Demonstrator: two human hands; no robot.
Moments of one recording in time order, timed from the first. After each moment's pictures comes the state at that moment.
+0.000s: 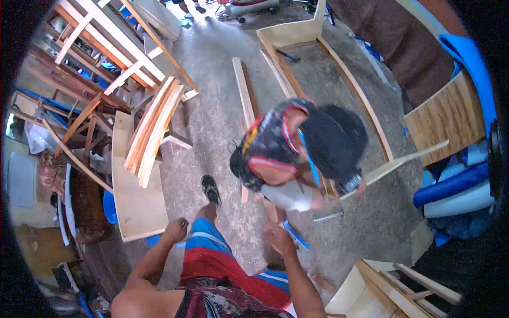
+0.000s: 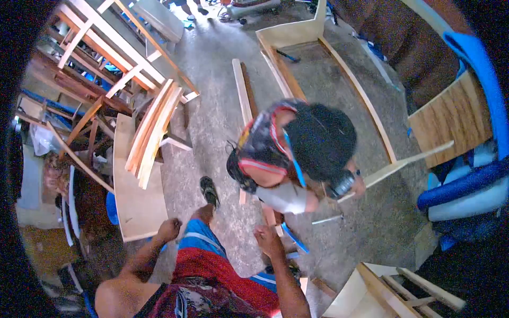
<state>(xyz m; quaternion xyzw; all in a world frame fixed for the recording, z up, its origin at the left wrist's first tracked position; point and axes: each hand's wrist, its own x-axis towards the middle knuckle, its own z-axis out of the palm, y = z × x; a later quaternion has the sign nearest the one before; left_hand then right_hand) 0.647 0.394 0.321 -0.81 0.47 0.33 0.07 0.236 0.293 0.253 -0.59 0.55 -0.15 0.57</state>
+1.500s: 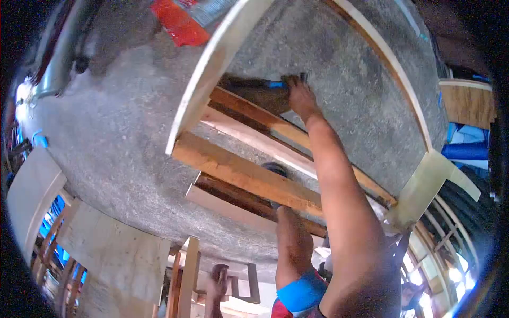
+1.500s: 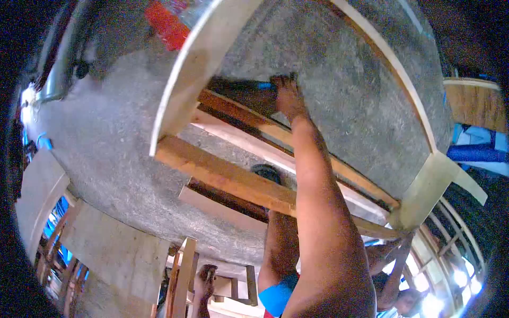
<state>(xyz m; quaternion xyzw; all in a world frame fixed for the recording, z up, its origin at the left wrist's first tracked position) 0.981 -0.745 0.074 -0.73 0.30 0.60 0.13 0.541 -1.032 -0.237 -0.66 0.74 -0.07 0.12</state>
